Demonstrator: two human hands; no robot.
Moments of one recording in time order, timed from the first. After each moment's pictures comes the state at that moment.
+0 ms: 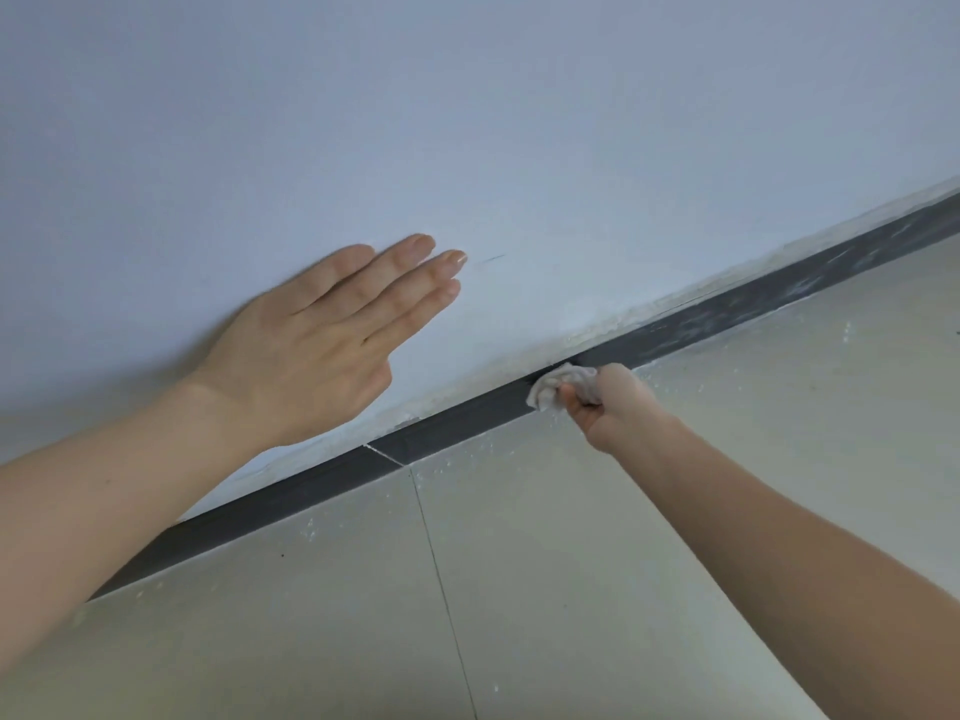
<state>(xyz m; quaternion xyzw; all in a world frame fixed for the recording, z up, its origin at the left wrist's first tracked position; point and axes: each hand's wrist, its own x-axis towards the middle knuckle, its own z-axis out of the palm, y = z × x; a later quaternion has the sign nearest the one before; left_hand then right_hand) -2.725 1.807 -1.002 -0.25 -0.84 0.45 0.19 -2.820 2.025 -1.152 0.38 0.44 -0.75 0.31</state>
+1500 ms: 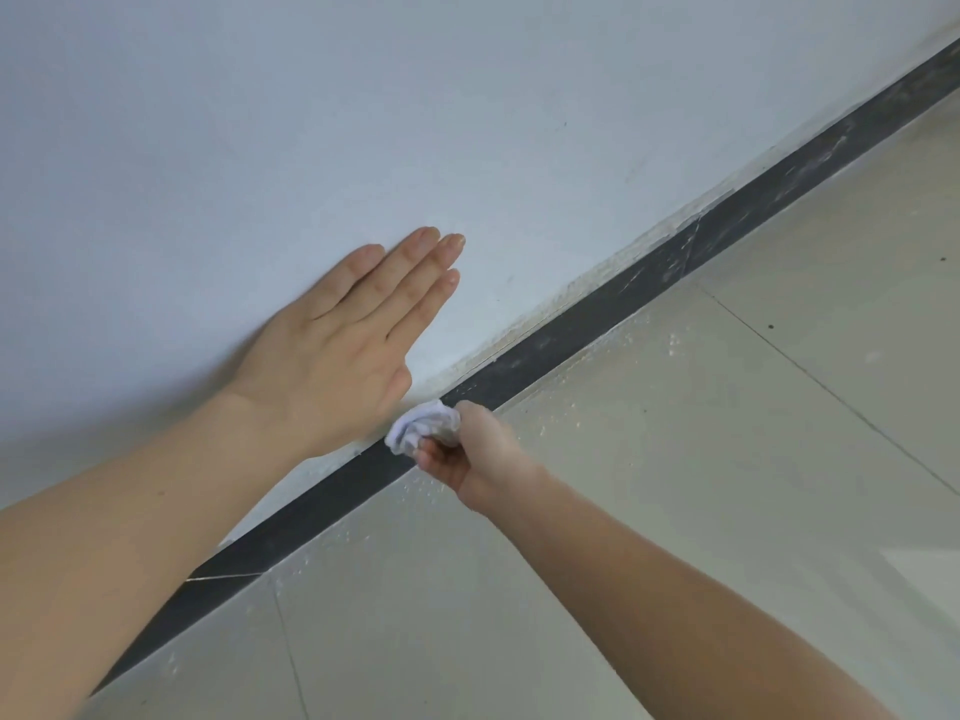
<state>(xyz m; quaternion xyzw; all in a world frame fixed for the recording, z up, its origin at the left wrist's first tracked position) -2.861 1.978 -1.028 -0.29 -0.85 0.42 0.16 -2.854 2.087 -1.153 0.27 0.36 -0.76 0.47</state>
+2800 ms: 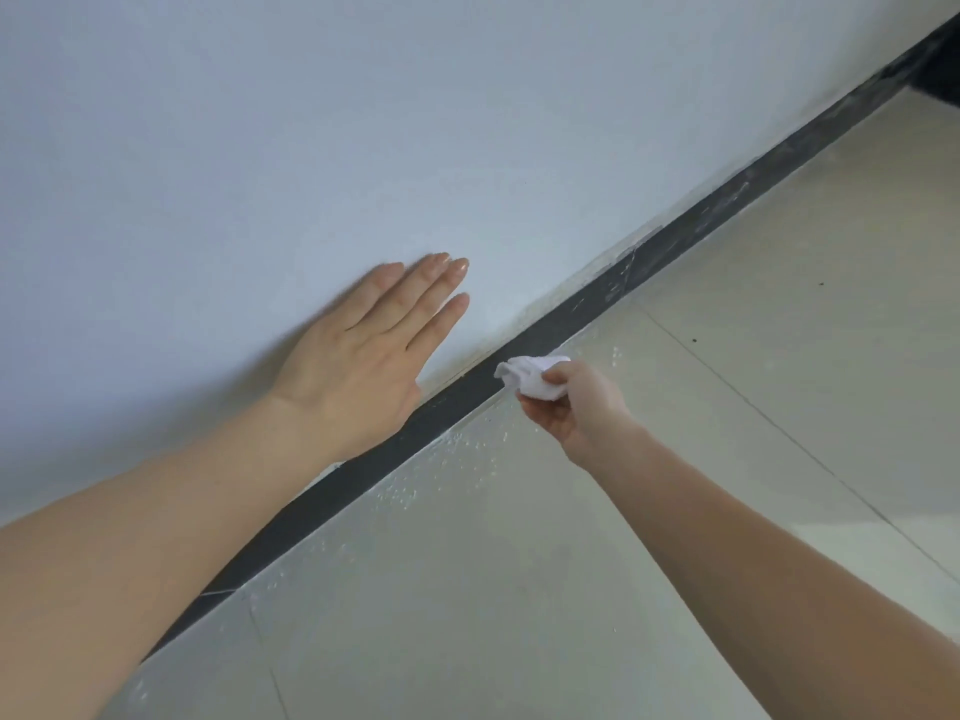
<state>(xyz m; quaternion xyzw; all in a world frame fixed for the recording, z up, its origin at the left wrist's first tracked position) -2.867 2.001 -1.017 -0.28 -0.86 0.40 0.12 -2.887 2.194 -1.114 0.38 0.45 -0.77 0.24</state>
